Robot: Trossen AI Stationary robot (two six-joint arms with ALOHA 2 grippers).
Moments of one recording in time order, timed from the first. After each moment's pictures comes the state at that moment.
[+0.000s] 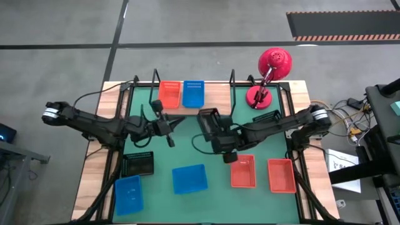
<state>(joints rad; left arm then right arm) -0.19 1.04 0.69 0.33 -0.59 0.55 0.22 1.76 1.52 -1.00 0.42 -0.06</state>
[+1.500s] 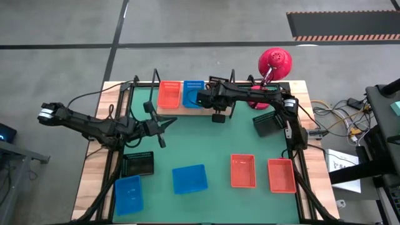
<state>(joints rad) -0.20 0.88 0.56 0.34 -0.58 0.53 -0.27 2.07 1.88 -1.26 0.38 -0.17</state>
